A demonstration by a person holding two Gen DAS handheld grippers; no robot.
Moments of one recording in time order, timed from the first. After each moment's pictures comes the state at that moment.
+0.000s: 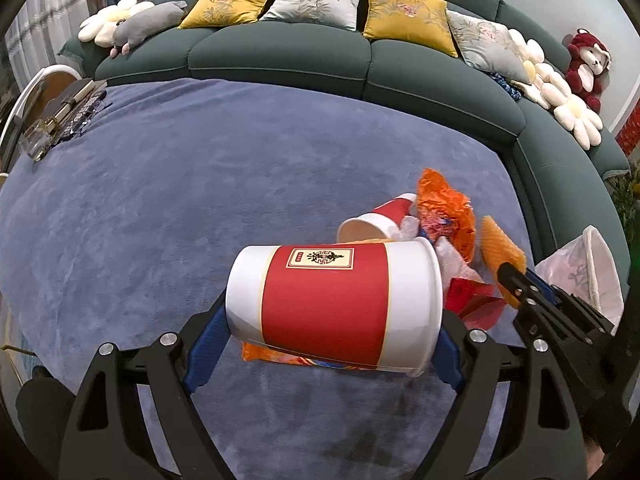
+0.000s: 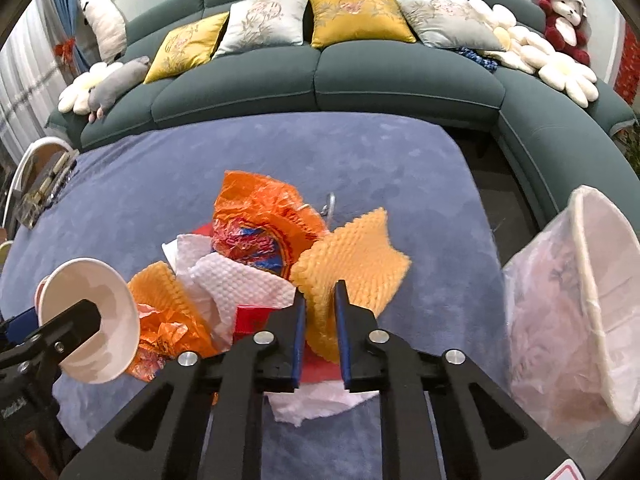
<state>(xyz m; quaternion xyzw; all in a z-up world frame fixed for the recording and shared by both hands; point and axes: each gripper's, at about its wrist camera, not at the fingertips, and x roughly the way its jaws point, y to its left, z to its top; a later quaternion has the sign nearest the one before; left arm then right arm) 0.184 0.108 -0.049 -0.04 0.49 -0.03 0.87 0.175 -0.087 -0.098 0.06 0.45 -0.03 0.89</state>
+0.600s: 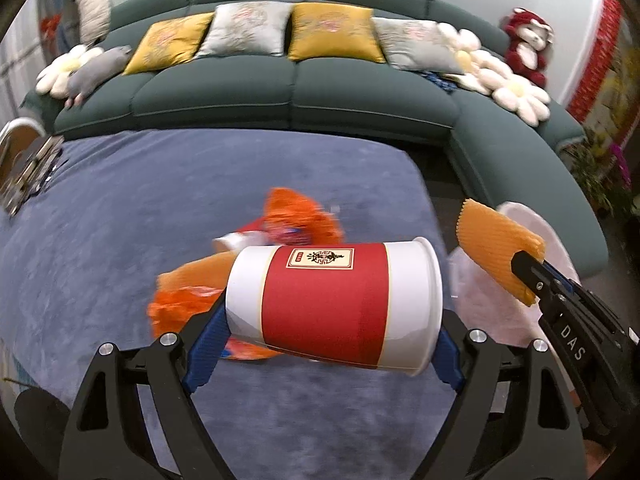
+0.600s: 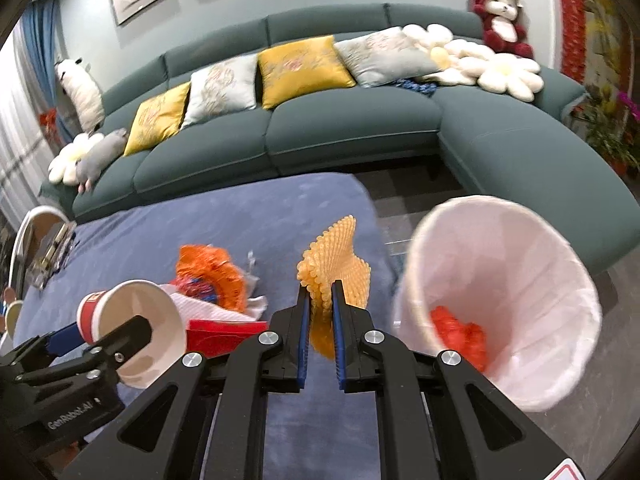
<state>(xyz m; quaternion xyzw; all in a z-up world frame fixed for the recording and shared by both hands) 0.144 -0.009 0.002 0.00 0.45 -0.12 0.89 0.092 -0.192 -0.025 0.12 0.37 -0.08 0.92</state>
